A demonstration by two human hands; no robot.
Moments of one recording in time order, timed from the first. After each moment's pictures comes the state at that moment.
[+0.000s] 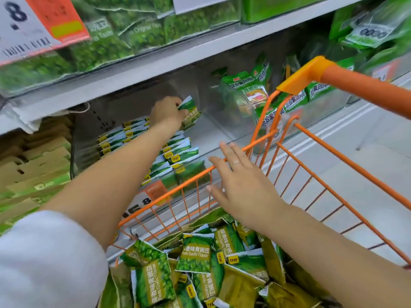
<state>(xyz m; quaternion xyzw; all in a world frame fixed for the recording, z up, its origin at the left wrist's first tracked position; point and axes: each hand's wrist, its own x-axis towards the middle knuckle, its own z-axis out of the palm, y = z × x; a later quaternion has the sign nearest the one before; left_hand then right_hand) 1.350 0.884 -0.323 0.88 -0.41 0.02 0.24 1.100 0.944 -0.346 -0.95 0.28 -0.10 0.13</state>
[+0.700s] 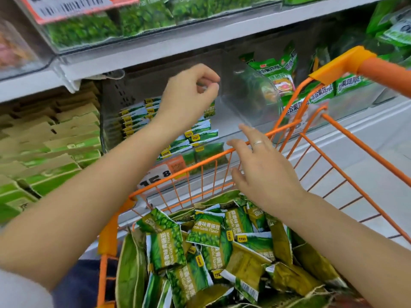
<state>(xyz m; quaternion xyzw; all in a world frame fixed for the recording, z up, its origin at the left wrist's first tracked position) 1.285 0.977 -0.275 0.74 -0.53 0.01 0.41 1.098 0.956 -0.336 -0.95 0.26 -0.15 0.04</state>
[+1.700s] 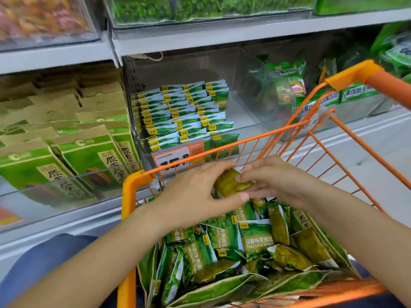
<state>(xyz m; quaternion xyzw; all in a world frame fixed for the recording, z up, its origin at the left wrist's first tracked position) 1.225 1.120 -0.339 0.73 -0.62 -0.14 0.23 1.099 0.979 -0.323 -0.62 0.37 0.00 0.69</state>
